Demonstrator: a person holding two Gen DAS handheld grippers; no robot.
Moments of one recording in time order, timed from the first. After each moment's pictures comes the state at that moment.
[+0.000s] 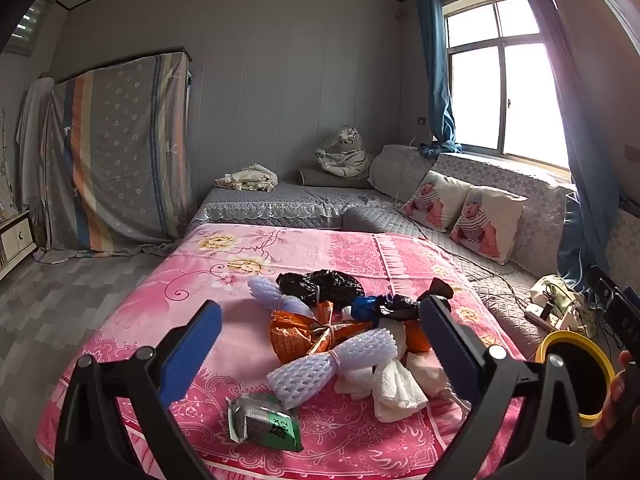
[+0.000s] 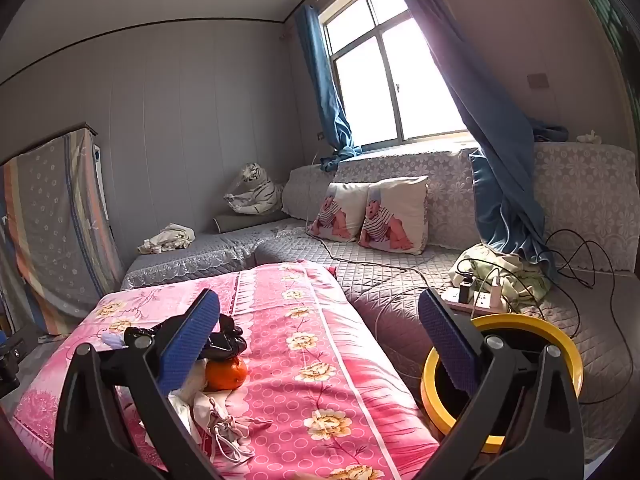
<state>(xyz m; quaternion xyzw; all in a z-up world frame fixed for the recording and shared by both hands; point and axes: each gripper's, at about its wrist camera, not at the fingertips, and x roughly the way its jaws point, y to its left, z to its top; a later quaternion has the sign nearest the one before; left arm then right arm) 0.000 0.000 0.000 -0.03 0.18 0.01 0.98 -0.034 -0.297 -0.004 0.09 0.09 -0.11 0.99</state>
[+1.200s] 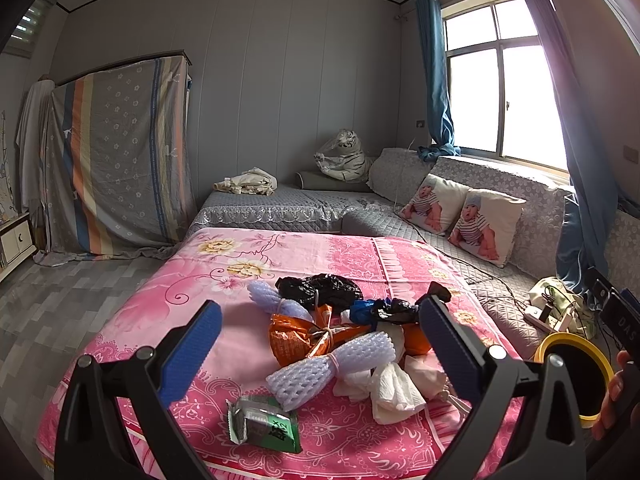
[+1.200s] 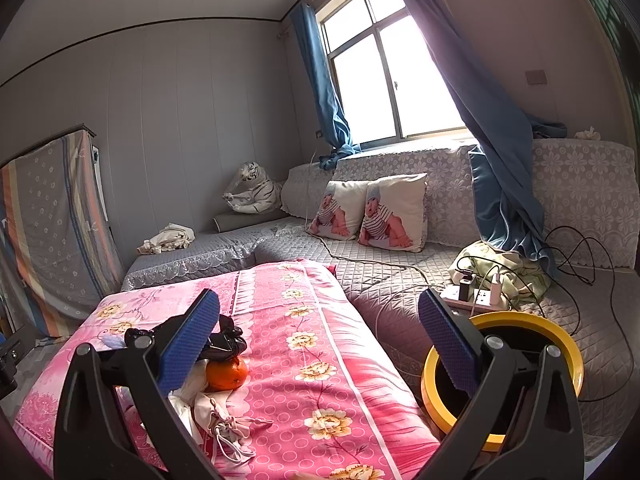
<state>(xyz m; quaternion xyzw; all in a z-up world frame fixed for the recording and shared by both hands) -0.003 -0.001 0.005 -0.03 0.17 0.01 0.99 -0.033 -0.299 -0.004 0.09 0.09 -0.11 0.99</state>
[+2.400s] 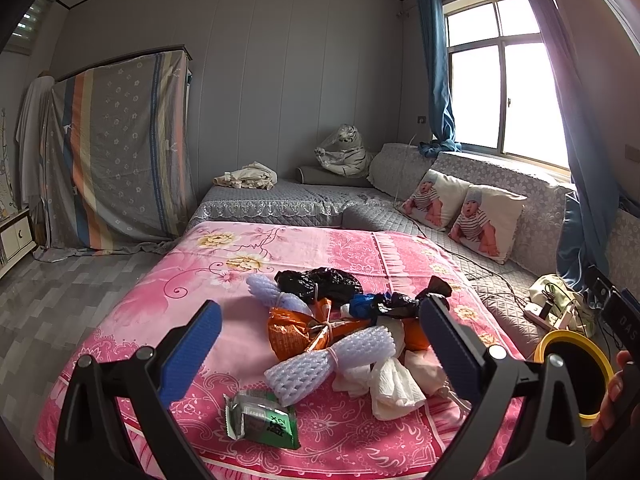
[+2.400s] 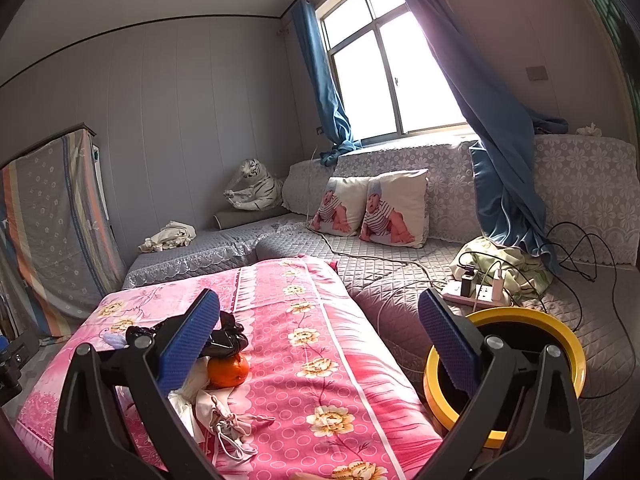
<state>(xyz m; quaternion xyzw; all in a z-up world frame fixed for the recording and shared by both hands) -0.001 -0.001 0.000 -0.04 0.18 0.01 0.98 -0.030 -0.298 -0.008 0.10 0.10 -0.10 0.98</state>
